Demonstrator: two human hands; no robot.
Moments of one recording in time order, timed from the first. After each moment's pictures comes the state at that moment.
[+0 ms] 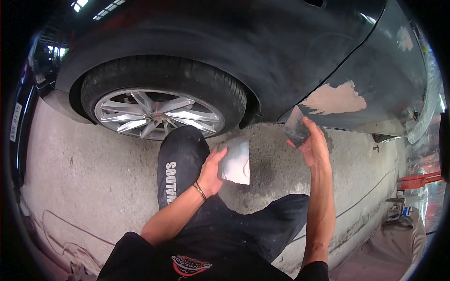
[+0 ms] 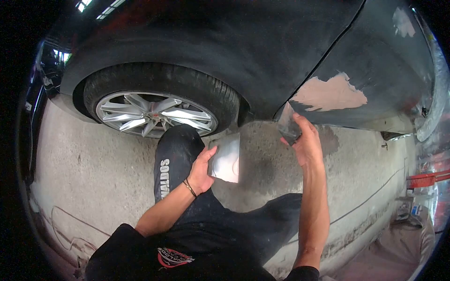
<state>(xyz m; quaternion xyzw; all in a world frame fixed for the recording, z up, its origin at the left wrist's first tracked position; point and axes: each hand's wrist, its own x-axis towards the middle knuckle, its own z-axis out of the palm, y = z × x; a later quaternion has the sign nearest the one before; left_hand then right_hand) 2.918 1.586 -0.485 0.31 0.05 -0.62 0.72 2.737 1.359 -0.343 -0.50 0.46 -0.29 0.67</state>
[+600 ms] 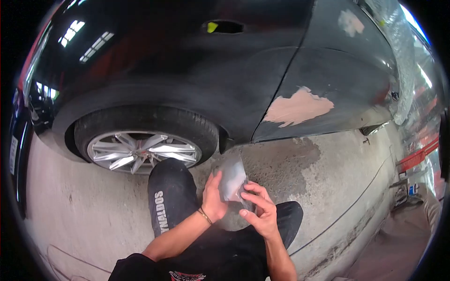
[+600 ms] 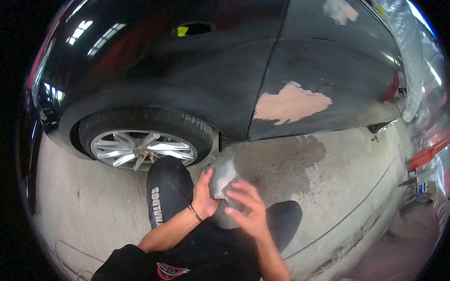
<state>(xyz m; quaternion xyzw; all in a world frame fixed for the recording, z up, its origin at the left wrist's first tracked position) 2.865 1.555 -0.447 0.31 0.07 -0.62 0.72 2.686 1.518 -0.399 -0.71 0.23 -0.37 0.55</state>
